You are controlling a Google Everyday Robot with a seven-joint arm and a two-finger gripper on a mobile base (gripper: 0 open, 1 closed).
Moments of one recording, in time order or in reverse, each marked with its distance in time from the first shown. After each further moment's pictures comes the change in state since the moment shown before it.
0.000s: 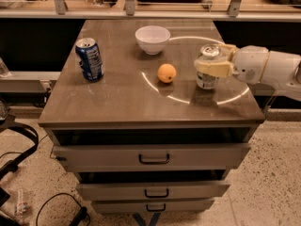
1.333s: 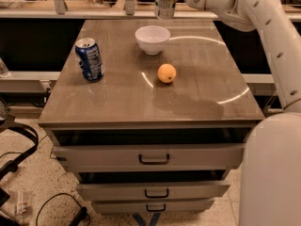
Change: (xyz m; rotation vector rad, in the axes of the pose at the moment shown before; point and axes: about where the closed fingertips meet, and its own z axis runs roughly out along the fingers) arm -0.138 -0.125 0.165 0.078 -0.174 0.134
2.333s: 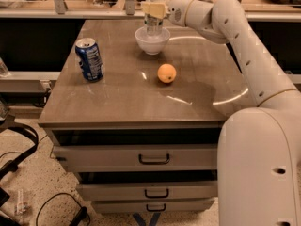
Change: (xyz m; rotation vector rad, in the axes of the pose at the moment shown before) arm 0.080 -0.026 0.051 0.027 0.059 0.064
